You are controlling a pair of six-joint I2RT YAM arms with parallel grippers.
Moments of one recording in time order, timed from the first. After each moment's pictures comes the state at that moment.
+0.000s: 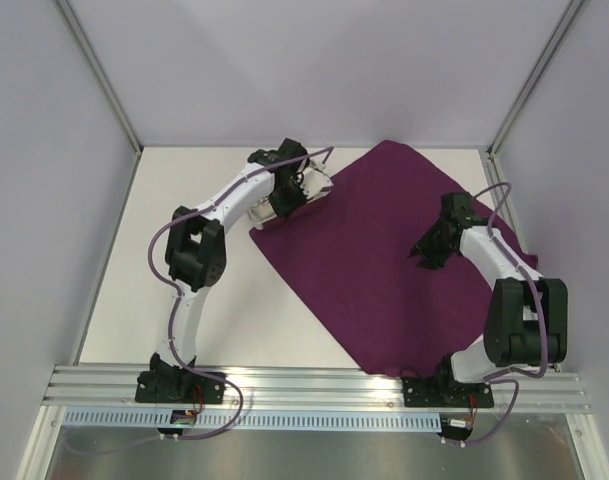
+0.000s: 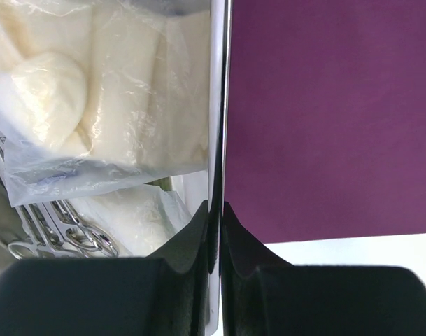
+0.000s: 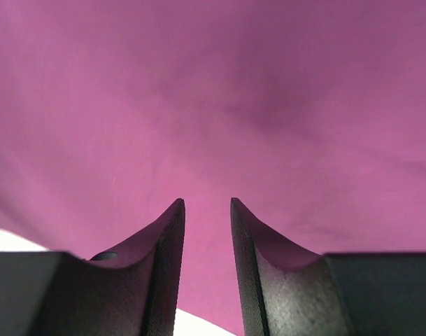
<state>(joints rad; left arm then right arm) -0.49 2.23 2.03 -1.01 0.09 0.60 0.04 1.50 0.97 -0.63 -0.10 0.79</state>
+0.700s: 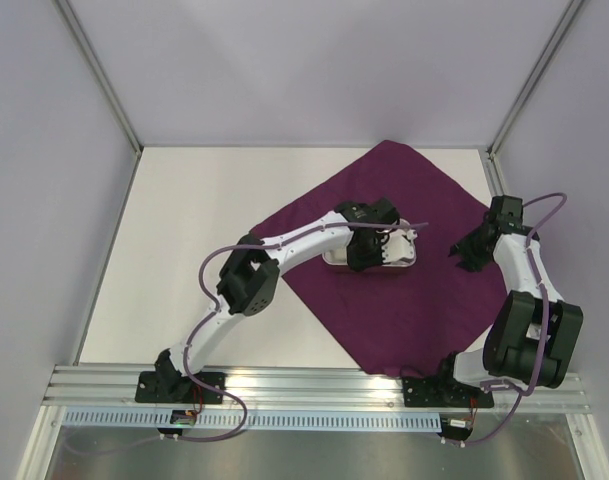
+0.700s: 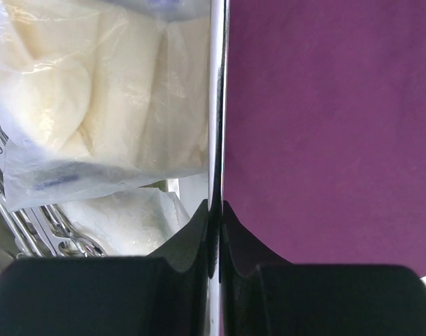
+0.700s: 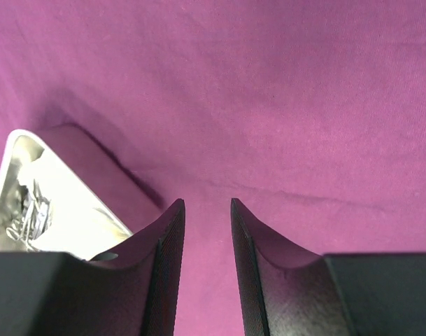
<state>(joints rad) -0.96 2.41 2.19 -1.02 0.17 0.60 -0.28 1.40 0.97 -0.68 -0.06 0.70</state>
